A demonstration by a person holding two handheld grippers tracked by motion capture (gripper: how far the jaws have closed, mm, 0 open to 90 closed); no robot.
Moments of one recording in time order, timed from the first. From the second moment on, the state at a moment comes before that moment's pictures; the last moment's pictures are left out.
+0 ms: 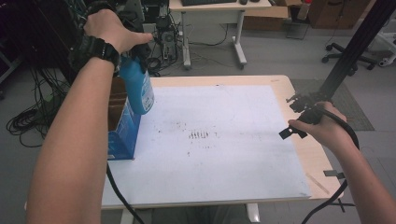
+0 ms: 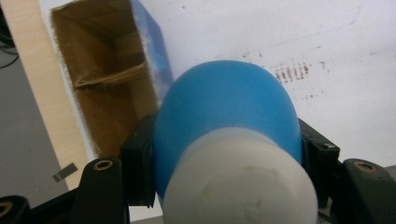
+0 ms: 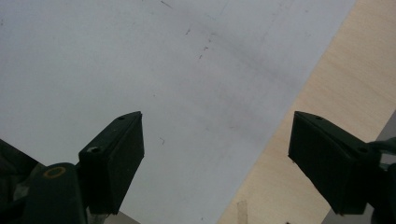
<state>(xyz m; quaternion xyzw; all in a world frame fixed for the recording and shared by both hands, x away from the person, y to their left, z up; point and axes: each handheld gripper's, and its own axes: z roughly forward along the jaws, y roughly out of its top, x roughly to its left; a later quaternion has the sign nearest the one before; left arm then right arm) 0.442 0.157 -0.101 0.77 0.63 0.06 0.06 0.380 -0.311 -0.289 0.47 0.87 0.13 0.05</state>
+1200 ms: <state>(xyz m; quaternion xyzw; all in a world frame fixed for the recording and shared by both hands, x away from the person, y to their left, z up) 0.433 0.235 -0.101 0.73 0.67 0.08 0.04 0.381 -0.308 -0.287 0.48 0.87 0.12 0.05</state>
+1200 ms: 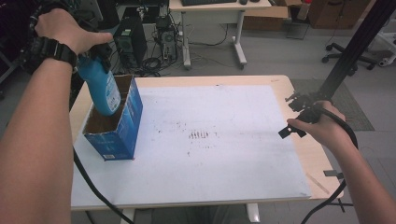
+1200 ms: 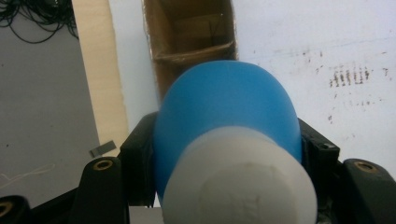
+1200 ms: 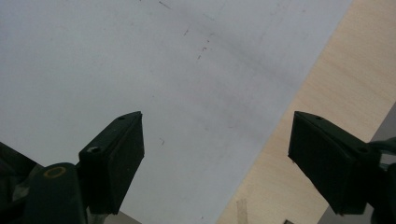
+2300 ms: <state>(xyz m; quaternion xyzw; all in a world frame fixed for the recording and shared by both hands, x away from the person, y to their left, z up) 0.435 0.243 -0.122 0.73 0.67 0.08 0.03 0.381 -0.303 -0.292 0.48 0.87 0.12 0.05</state>
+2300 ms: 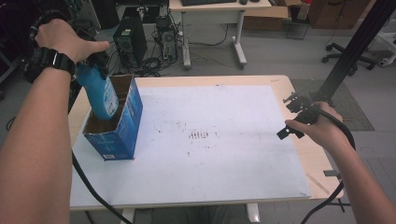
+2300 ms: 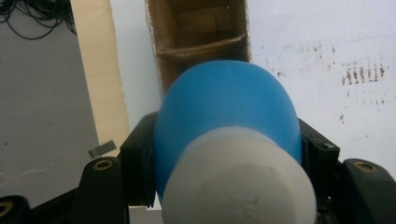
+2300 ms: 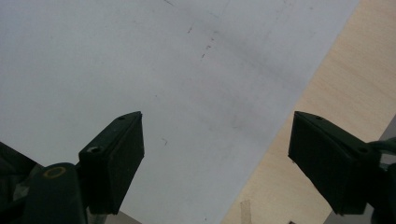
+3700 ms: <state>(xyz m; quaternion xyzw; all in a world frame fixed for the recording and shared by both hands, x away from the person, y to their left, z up) 0.441 0.249 -0.186 0.73 0.68 0.05 0.02 0.382 -0.296 -0.299 0.48 0.87 0.11 0.05</state>
